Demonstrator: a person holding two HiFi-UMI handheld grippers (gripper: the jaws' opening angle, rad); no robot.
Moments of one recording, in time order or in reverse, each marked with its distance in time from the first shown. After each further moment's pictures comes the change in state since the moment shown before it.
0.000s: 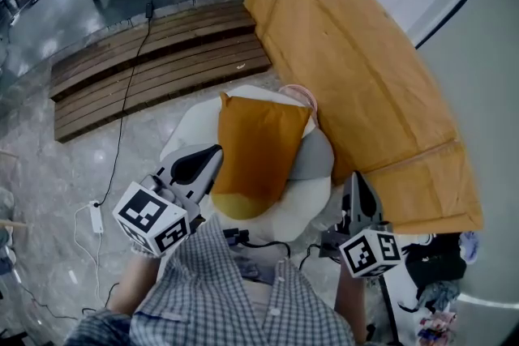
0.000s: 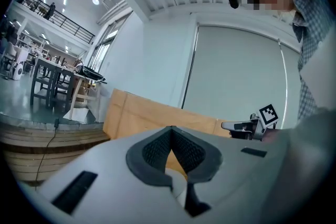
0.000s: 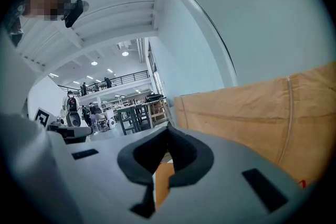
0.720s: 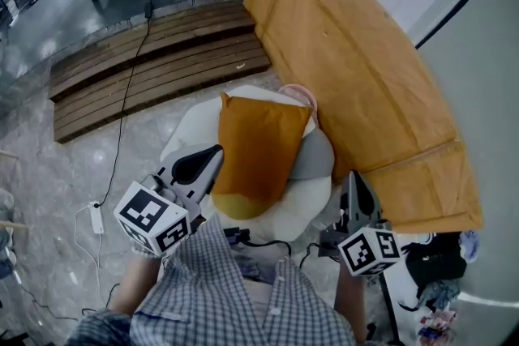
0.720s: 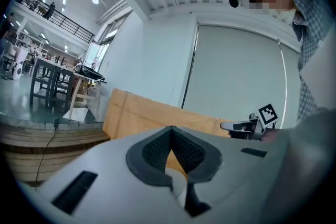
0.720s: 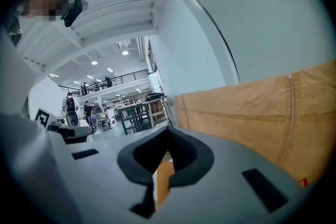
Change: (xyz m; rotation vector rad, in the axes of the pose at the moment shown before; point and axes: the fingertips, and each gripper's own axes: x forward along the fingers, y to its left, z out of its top) left arm 0.000 0.003 -0.001 0.002 0.005 -0.004; right arm 0.005 0.005 -0.004 0.006 0.015 0.007
